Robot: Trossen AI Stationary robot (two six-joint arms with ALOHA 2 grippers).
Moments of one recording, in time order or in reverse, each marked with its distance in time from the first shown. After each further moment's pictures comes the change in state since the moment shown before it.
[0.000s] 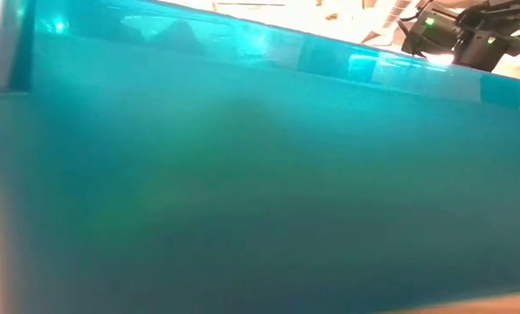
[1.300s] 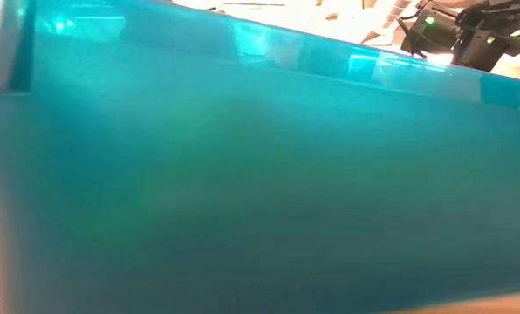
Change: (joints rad) left arm -0.006 0.024 0.272 -0.475 -0.042 -0.082; right arm 0.000 0.000 0.000 0.016 0.001 -0.020
